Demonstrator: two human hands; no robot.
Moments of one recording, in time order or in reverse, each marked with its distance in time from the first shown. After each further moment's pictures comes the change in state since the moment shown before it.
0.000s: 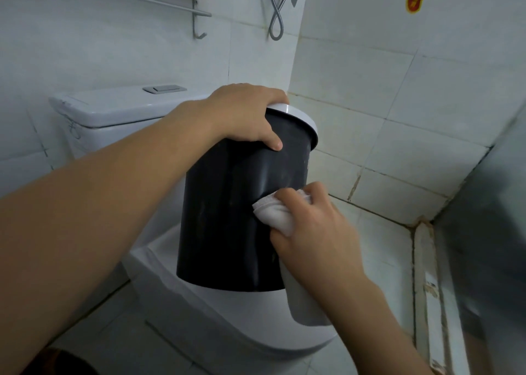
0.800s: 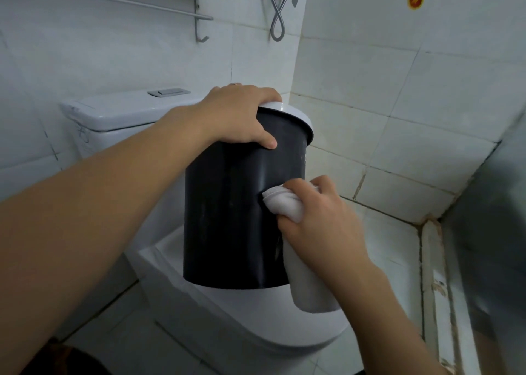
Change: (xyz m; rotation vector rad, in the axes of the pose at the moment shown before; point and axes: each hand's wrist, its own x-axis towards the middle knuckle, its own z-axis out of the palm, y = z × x) left_hand -0.008 -0.011 0.000 -0.003 0.020 -0.019; right_hand 0.012 0.007 0.000 0.095 -0.050 0.068
